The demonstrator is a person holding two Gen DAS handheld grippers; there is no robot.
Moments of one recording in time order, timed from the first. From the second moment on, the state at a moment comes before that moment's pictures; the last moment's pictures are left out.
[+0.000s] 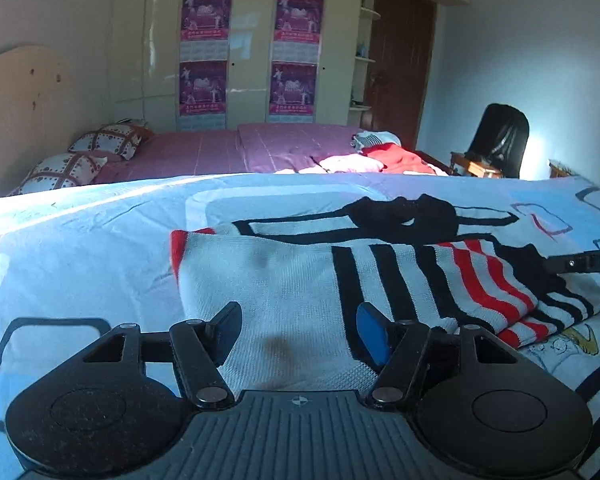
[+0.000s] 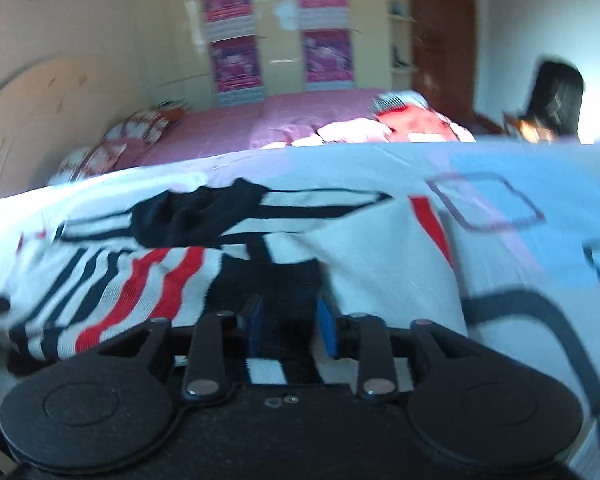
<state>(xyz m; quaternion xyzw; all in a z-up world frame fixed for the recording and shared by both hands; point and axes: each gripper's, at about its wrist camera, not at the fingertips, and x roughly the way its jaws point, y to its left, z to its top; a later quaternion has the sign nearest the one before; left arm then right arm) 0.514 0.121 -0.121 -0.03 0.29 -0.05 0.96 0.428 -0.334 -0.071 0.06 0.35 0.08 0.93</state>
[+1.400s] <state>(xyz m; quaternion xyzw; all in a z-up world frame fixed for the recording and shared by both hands) 0.515 0.073 -0.144 -0.01 0.33 -0.03 0.94 0.404 -0.286 -0.091 0.00 0.35 0.20 0.92</state>
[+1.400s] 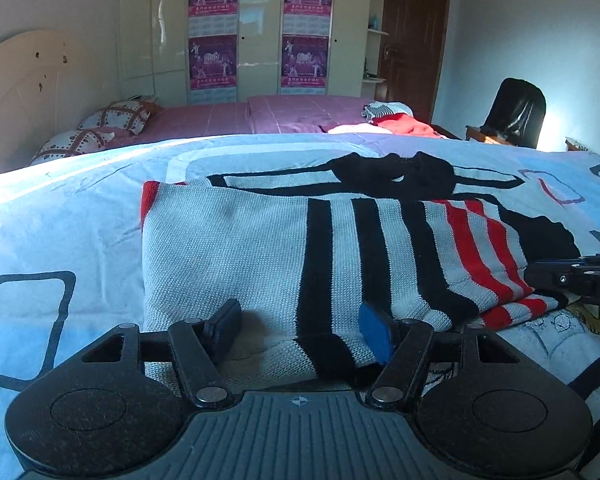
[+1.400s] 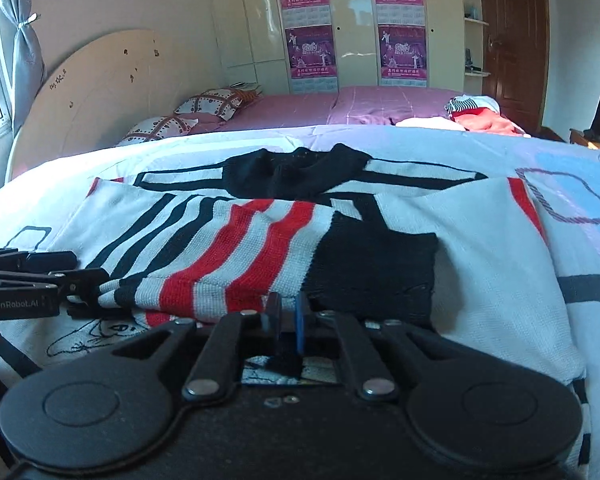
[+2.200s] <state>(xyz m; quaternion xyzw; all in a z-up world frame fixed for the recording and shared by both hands) 0.608 0.009 -0.148 0.01 0.34 -0.09 0.93 0.470 -0.300 -0.093 -0.02 0.33 0.13 0.93</state>
